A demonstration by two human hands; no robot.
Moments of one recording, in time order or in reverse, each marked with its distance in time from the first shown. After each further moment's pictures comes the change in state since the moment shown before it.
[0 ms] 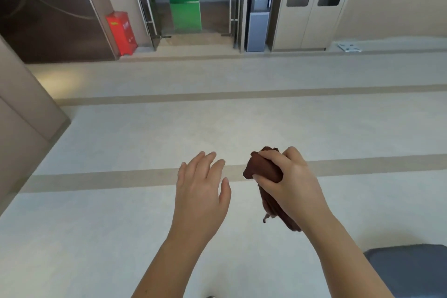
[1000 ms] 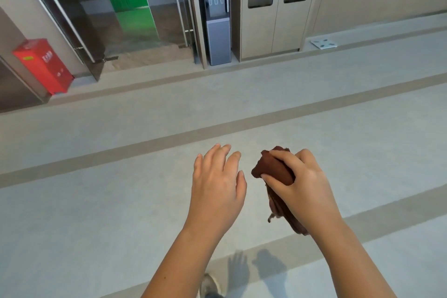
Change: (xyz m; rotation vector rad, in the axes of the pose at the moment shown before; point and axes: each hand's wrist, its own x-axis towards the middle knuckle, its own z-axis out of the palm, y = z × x) left_hand 0.610 -0.032 0.360 -0.082 -0.160 0.191; right_hand 0.625 0.220 0.008 0.031 0.185 0.198
